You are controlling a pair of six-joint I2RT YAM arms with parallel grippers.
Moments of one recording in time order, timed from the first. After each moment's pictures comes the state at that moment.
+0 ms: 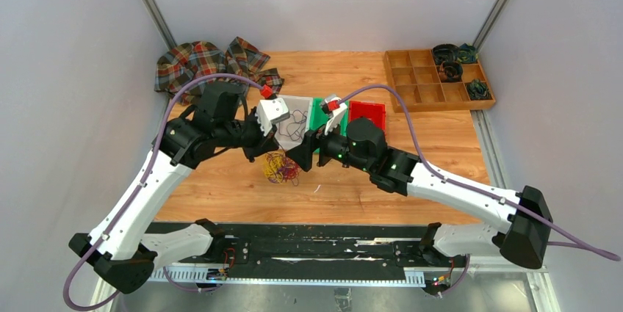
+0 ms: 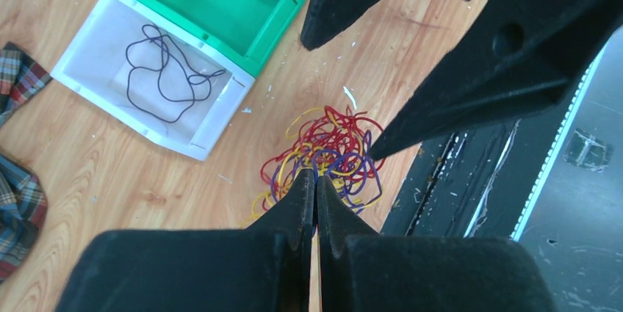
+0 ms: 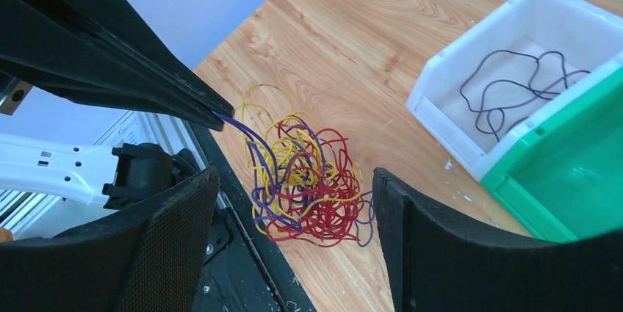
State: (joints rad) left arm -0.57 1.07 1.34 -0.99 0.44 0.37; right arm 1.01 1.20 0.95 0.05 -0.02 0.41
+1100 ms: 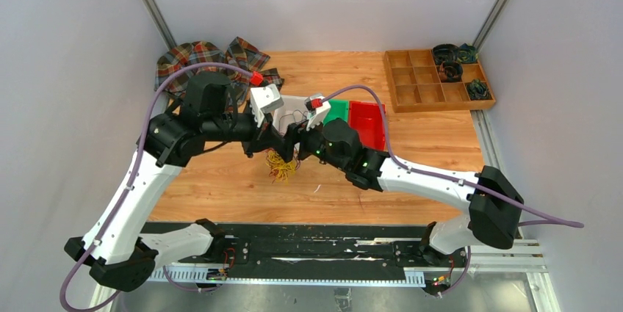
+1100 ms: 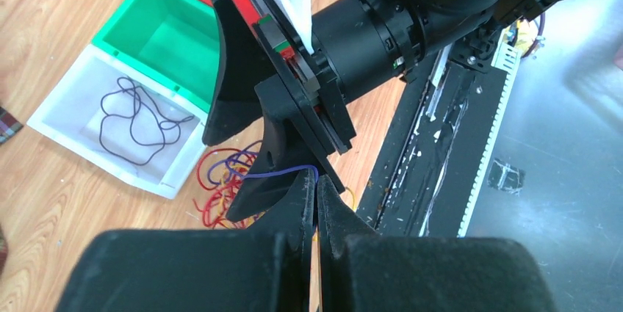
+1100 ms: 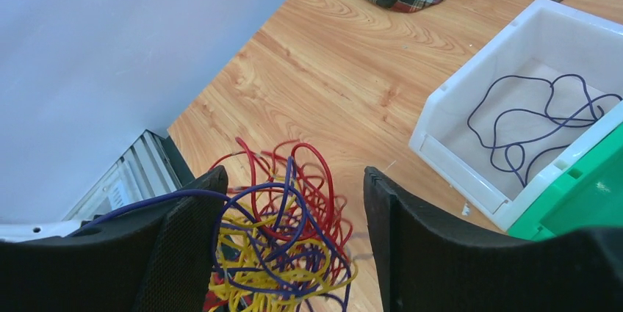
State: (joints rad) left arm -0.57 1.08 1.48 -1.01 0.57 0.25; right arm 1.05 1.43 0.99 0.29 0.10 0.46
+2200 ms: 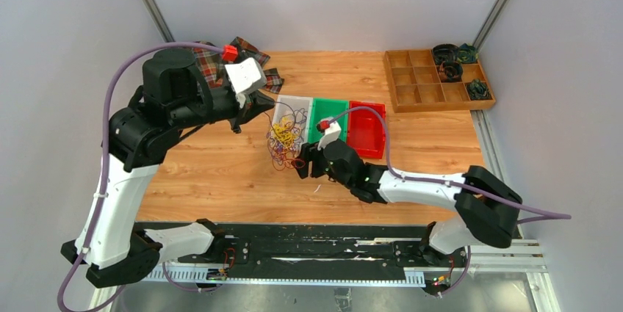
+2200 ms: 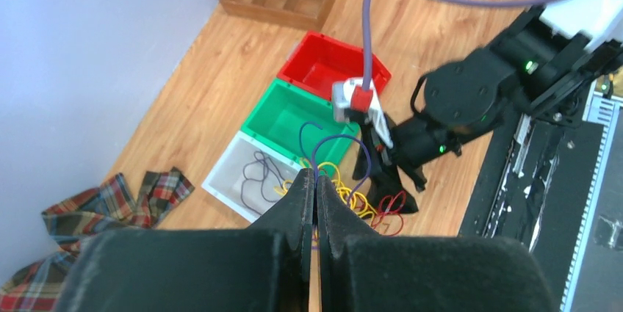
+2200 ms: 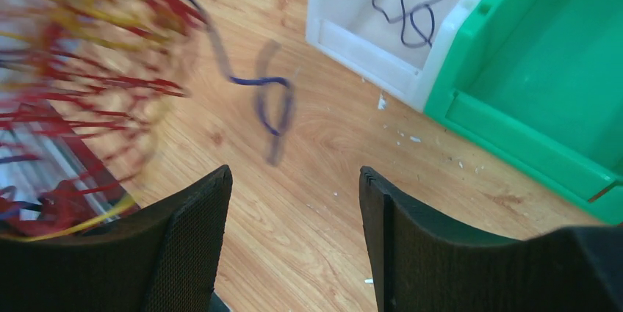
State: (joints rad) left arm -0.57 1.16 1.87 -1.03 0.46 0.39; right arm 1.05 1.48 0.75 0.34 0.24 0.53
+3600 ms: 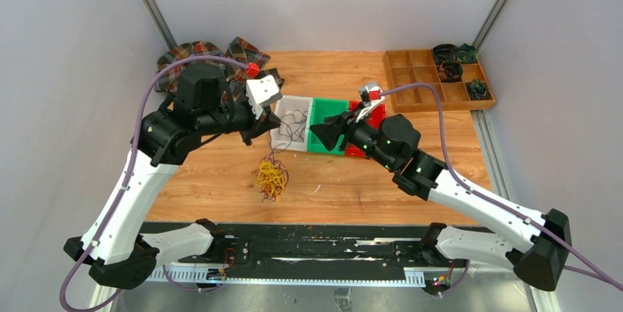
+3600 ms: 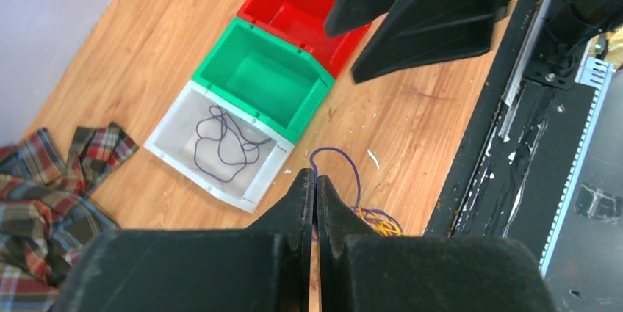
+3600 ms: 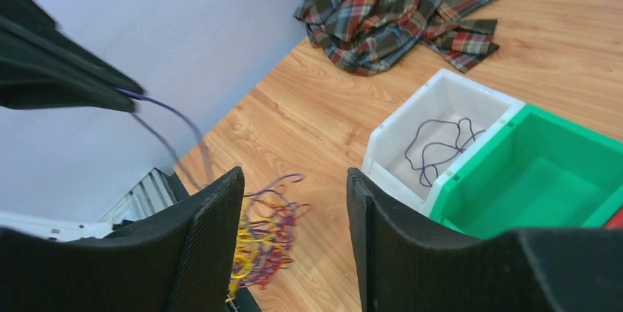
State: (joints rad) left arm -0.57 1.11 1.60 -0.98 0.48 0.38; right arm 0.90 1.07 0.87 0.18 0.04 0.41
